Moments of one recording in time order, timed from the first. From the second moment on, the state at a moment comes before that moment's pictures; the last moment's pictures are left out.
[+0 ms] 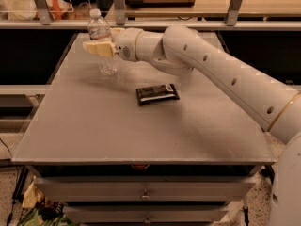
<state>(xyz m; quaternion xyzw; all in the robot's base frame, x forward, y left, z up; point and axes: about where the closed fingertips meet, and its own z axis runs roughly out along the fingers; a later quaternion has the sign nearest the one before) 0.716 0.134 0.927 -0.39 0.62 0.36 0.58</state>
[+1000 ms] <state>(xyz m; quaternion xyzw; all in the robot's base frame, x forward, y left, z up) 0.736 0.119 1.022 -0.40 0.56 0.35 0.64</state>
